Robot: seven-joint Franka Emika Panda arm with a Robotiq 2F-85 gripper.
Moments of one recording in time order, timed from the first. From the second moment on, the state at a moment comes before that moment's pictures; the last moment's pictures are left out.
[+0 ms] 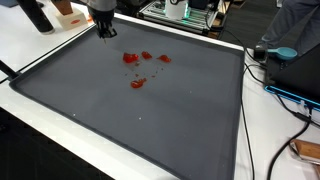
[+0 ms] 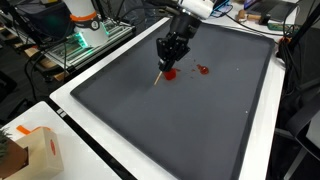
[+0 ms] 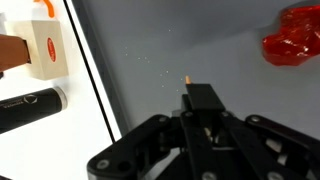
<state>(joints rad) 0.11 0.39 -0.09 -1.89 -0.54 2.01 0.66</state>
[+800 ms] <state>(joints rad) 0.14 0.49 -0.10 -1.88 -0.65 2.01 0.80</state>
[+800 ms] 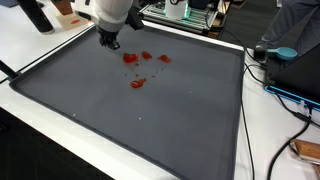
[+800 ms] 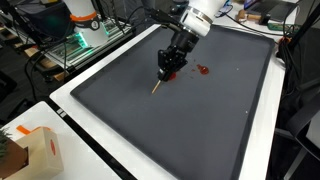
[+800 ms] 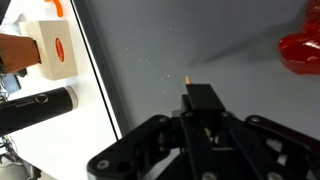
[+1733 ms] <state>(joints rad) 0.18 0.53 -0.09 -1.87 -0.65 2.01 0.80</state>
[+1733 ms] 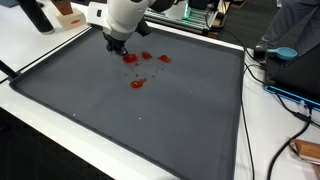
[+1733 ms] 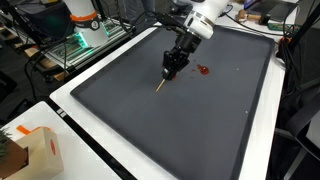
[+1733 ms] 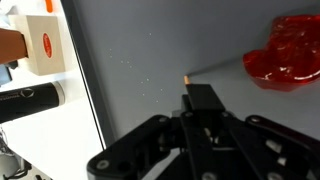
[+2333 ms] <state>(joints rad) 0.18 0.54 -0.09 -1.86 -0.65 2.01 0.75</state>
